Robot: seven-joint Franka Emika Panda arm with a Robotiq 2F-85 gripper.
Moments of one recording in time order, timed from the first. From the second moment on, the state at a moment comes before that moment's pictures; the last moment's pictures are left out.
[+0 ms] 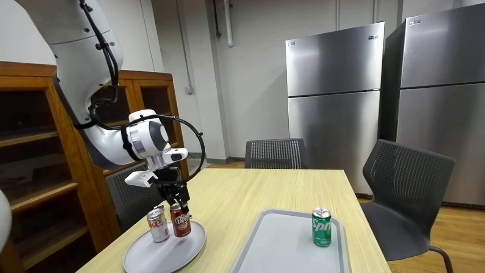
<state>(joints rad) 0.25 0.31 -0.03 -2.36 -0.39 2.65 0.83</state>
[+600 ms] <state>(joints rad) 0.26 0.39 -0.04 -2.29 -0.37 2.65 0.83</state>
